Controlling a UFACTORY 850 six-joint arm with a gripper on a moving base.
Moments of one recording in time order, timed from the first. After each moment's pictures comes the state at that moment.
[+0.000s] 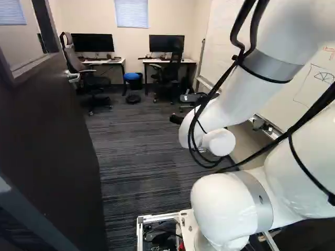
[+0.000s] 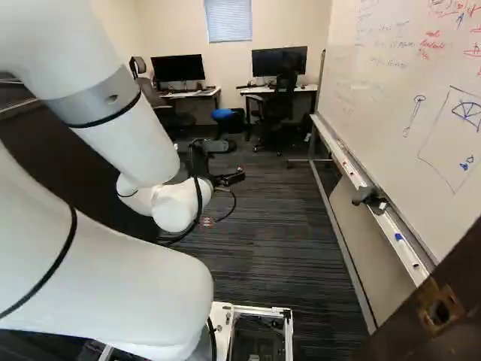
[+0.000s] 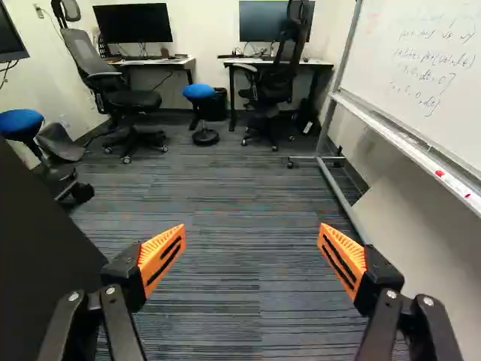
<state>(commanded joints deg) 0.0 16.0 -5.0 0.0 50.0 0.0</state>
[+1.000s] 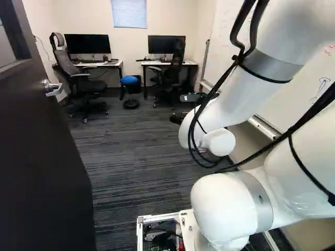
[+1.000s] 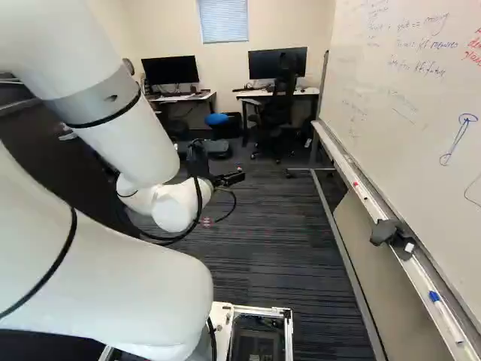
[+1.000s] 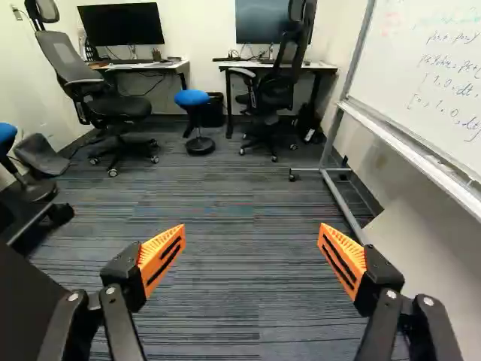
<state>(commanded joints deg) 0.0 16.0 -5.0 0.0 50.0 0.0</state>
